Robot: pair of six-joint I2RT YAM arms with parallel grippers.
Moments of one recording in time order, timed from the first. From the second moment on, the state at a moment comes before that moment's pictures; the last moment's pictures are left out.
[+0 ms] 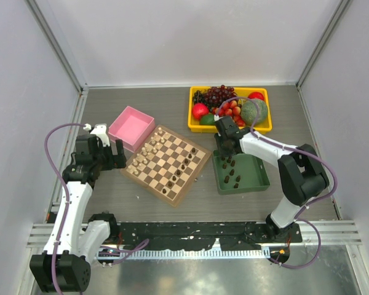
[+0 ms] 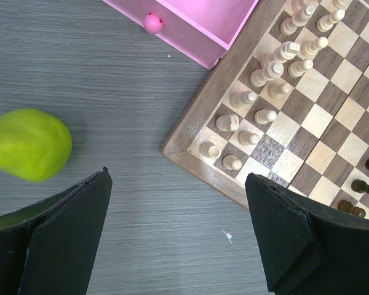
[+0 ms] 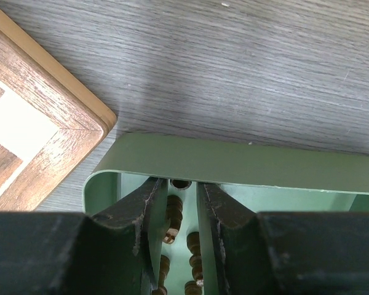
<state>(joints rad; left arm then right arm) 0.02 0.85 0.76 -0.65 0.08 -0.08 0.51 1.67 1.07 -0.48 0.16 0.25</state>
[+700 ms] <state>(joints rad) 0.02 0.85 0.76 -0.65 0.08 -0.08 0.51 1.70 1.07 -0.47 0.17 0.26</state>
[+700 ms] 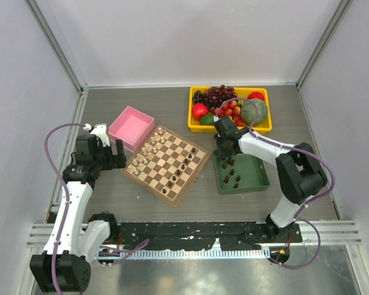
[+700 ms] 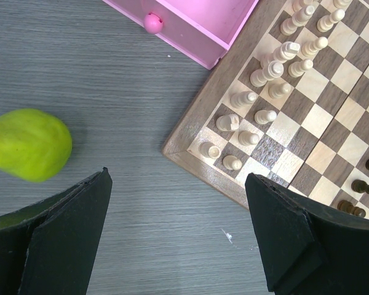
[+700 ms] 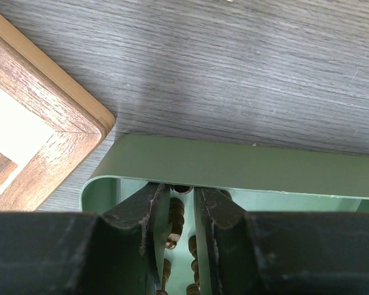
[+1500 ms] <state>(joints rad) 0.02 0.85 0.76 -0.65 0.08 -0.08 0.51 1.61 1.07 -0.49 0.16 0.26</state>
